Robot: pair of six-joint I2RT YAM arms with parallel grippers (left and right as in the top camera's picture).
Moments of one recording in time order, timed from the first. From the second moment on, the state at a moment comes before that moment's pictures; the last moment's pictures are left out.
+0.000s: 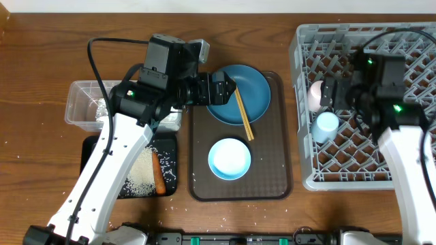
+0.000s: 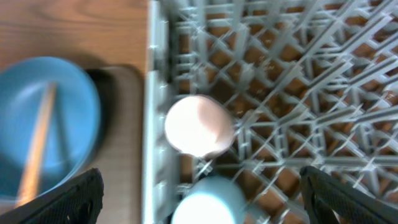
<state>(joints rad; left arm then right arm) -0.35 1.45 1.41 -0.79 0.44 -0.41 -0.02 1.32 1.16 -0.70 -0.09 0.07</state>
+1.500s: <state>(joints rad) -0.15 1.45 1.41 -0.85 0.20 -0.41 0.89 1.57 1.16 -0.73 -0.31 0.29</state>
